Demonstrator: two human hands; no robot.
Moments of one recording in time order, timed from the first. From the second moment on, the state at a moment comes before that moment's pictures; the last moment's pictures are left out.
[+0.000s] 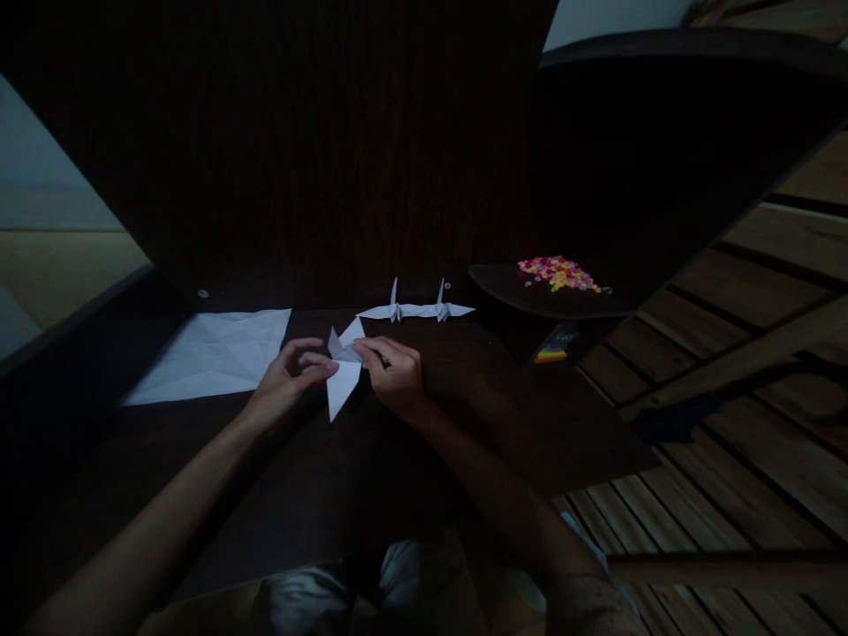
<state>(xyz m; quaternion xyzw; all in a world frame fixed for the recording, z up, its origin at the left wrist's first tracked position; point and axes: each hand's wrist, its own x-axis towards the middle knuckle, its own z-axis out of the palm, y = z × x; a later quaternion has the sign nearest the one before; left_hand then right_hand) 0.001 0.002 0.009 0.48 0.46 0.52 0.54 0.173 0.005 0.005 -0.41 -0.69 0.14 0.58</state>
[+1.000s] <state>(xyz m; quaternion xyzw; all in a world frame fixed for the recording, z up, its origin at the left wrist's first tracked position) -0.004 0.002 0.013 0.46 0.47 0.50 0.56 0.178 0.011 0.011 -0.38 -0.76 0.10 0.51</state>
